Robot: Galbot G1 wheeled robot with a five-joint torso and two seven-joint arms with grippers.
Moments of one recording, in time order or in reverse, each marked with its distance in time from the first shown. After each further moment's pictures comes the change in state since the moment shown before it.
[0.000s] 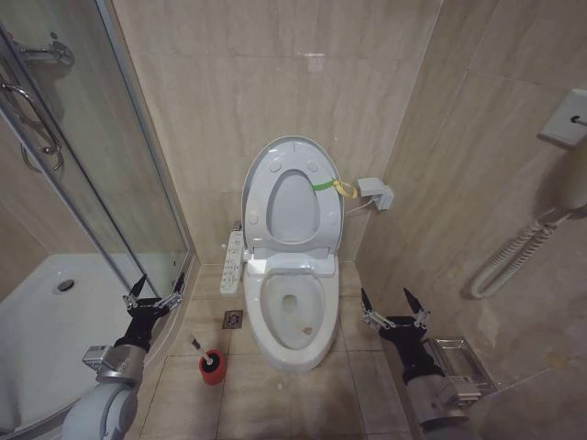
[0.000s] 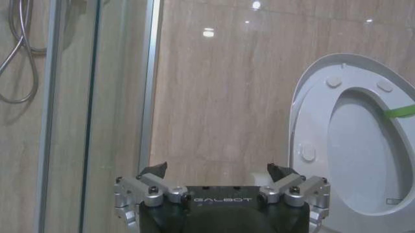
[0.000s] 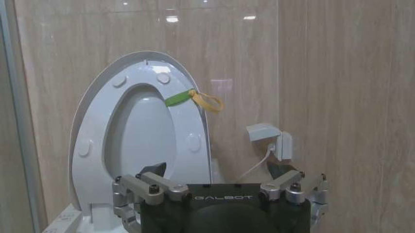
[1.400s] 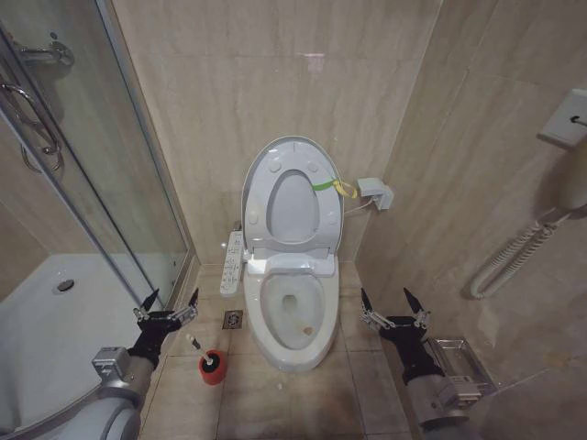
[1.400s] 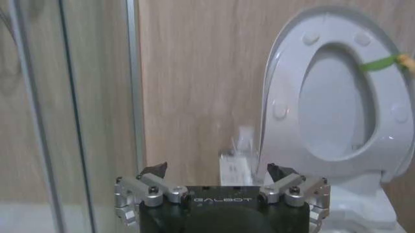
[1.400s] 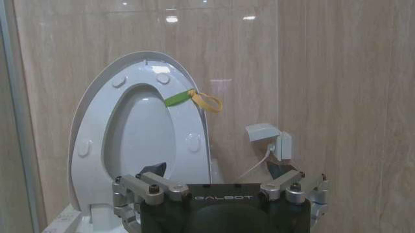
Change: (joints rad) left arm 0.168 -0.079 0.019 -0.313 0.150 0.361 -0.091; right arm 0.000 0.000 0.000 0.000 0.000 0.000 0.000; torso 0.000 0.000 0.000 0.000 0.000
